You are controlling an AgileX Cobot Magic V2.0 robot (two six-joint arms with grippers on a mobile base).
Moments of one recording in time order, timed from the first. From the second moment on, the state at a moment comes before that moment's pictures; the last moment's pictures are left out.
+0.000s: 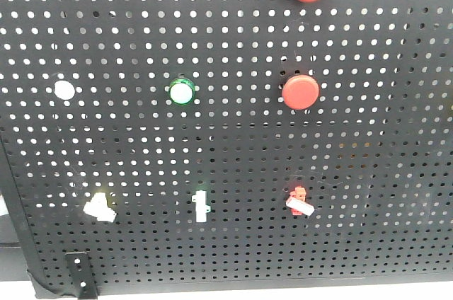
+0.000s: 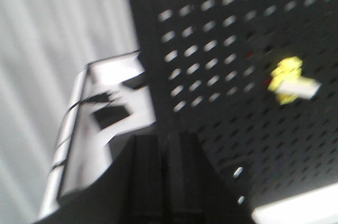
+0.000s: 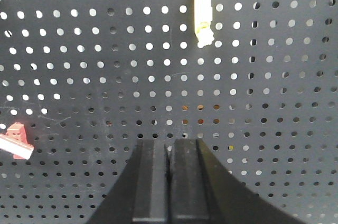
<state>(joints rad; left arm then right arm) -0.13 0.71 -0.50 -0.03 0.03 0.21 0.07 0.56 -0.48 -0.08 0.03 0.10</state>
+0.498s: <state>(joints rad) -0.33 1.05 -0.66 -0.04 -0.20 0.21 0.07 0.56 -0.48 -0.08 0.03 0.10</state>
